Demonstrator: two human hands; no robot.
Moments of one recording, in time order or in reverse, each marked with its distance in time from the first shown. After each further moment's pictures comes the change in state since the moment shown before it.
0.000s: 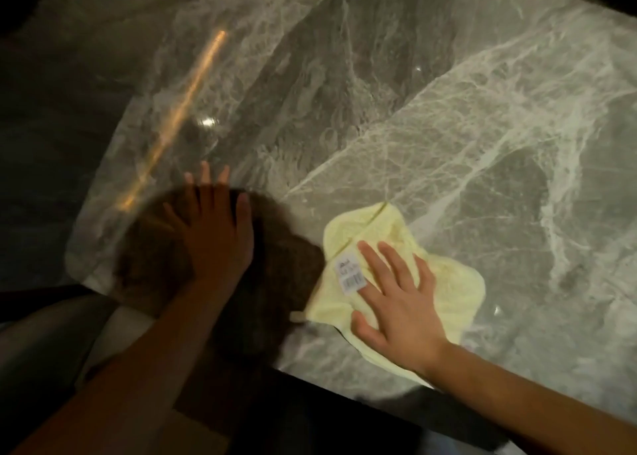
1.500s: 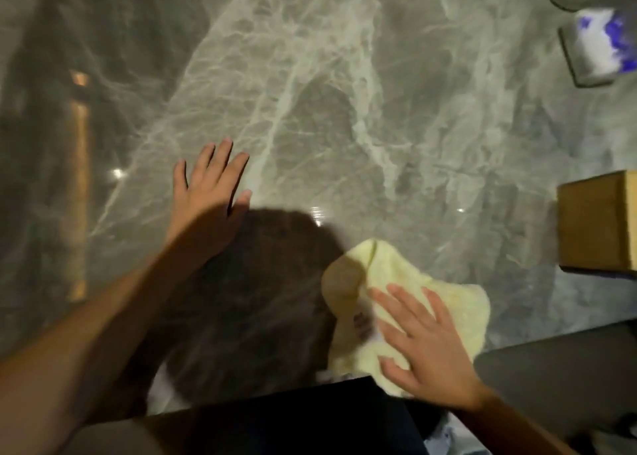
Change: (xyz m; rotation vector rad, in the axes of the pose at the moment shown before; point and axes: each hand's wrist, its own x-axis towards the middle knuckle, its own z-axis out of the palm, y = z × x) left_hand -0.018 0.188 0.045 0.121 -0.299 0.894; right_hand -0.207 0.067 0.031 0.129 0.129 0.271
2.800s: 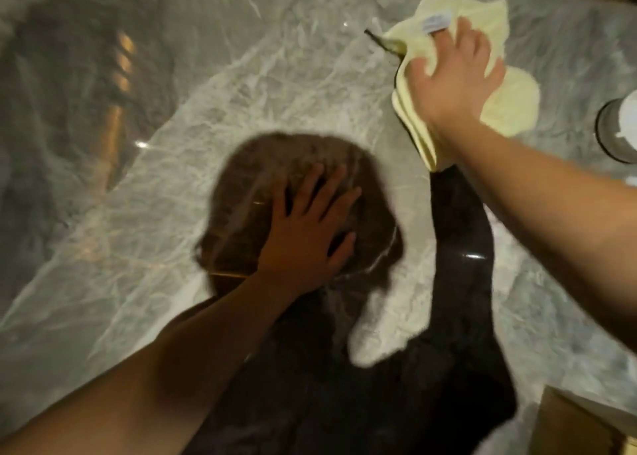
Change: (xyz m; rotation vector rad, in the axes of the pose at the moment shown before) left_hand 0.174 0.151 0.017 0.003 0.054 0.028; right_hand 0.423 0.301 -0.130 0.033 0.271 0.600
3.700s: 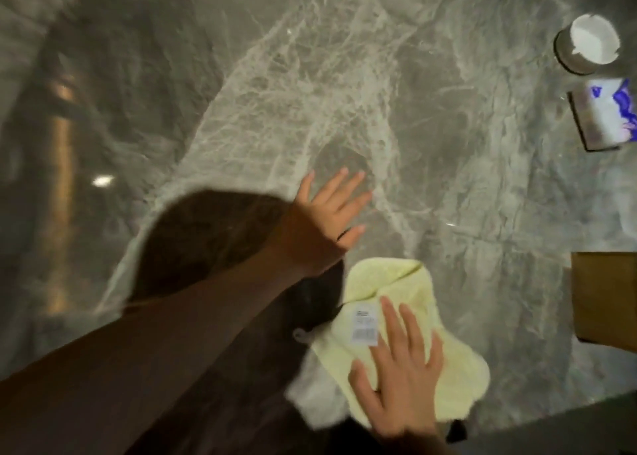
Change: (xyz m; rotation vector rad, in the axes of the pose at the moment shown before) left_hand -0.078 -0.072 0.000 -0.106 0.000 0.435; right_hand -0.490 -0.085 0.019 -0.088 -0.145 -0.069
